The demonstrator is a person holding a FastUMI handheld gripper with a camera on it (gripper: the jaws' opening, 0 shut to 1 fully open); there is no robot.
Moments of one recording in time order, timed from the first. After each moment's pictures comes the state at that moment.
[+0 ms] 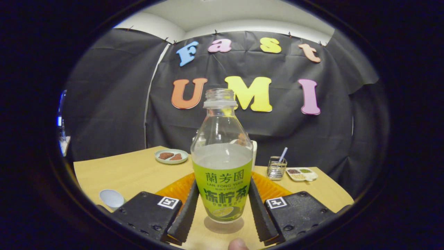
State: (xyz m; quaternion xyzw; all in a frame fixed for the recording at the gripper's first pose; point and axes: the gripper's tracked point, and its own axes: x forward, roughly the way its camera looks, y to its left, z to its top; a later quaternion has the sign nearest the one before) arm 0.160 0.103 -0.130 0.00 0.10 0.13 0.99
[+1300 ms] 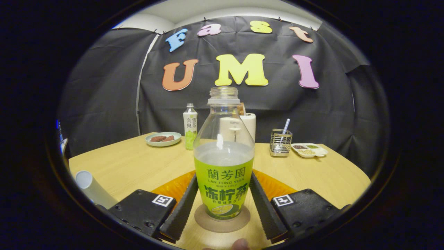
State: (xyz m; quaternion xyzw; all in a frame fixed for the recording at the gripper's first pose) arm 0.199 0.103 -0.211 0.03 0.15 0.12 0.98
